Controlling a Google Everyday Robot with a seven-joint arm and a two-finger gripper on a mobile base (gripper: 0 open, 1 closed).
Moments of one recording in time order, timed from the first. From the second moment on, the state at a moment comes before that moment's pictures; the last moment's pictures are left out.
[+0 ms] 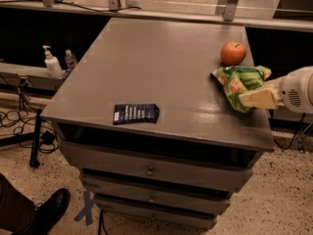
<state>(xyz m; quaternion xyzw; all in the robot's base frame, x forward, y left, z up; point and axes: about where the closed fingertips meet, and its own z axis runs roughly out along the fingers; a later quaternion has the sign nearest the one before) 0.529 -0.267 0.884 -0.24 0.87 0.02 0.42</state>
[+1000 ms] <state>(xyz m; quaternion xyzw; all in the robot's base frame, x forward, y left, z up) 0.565 -0.266 0.865 -0.26 0.87 0.03 0.41</state>
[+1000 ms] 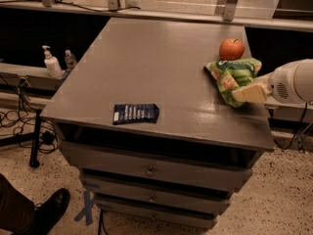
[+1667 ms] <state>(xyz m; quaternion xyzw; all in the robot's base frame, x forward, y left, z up) 0.560 -0.272 0.861 -0.26 0.88 0.03 0.40</state>
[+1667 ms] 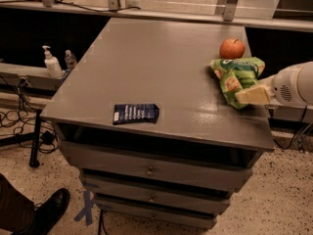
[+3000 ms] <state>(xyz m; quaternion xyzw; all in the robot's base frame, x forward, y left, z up) 0.548 -0.252 0.881 -0.28 0.86 0.04 0.42</state>
